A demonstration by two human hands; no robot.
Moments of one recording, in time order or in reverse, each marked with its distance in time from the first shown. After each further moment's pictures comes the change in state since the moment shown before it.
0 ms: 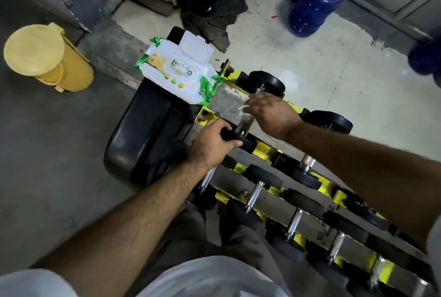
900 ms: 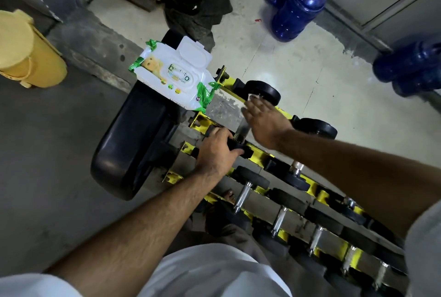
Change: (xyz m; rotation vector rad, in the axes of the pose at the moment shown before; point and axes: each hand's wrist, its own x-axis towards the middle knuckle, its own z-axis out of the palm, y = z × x) left_hand -0.007 0.020 -0.001 0.125 -0.040 0.016; right_hand 0.012 -0.025 -0.027 -0.306 -0.401 0.205
